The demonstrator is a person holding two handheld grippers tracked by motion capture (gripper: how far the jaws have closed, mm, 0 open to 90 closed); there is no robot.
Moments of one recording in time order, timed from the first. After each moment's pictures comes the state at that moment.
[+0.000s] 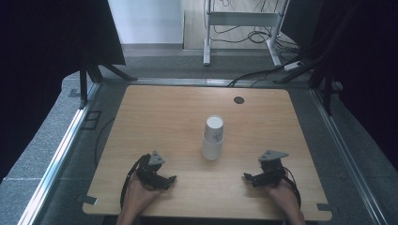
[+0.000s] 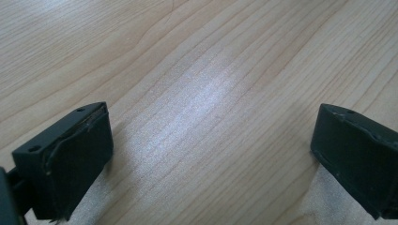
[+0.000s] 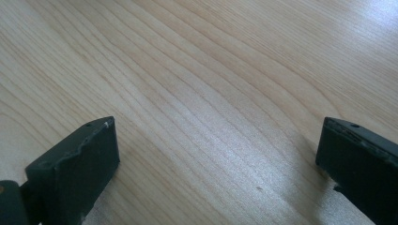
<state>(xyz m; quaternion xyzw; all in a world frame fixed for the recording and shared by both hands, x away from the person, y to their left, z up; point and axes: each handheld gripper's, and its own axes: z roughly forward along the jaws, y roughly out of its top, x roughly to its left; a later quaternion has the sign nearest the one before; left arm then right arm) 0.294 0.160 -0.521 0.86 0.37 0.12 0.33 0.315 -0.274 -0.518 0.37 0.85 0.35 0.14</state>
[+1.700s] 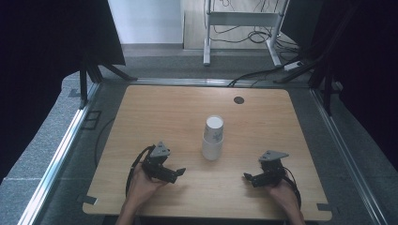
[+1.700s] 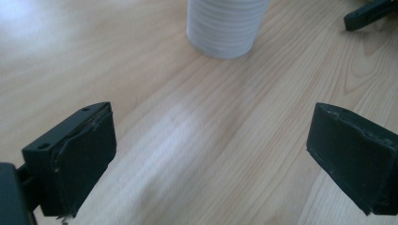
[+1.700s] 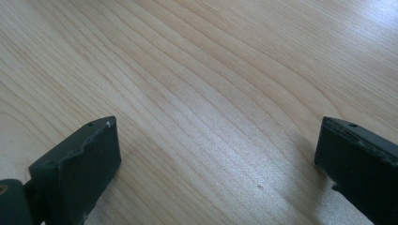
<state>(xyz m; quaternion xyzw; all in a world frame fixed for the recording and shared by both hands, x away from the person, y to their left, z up) 0.301 0.138 -0.474 0.85 0.33 0.11 0.41 0.314 -0.274 -0.518 0.37 0.85 0.35 0.14</state>
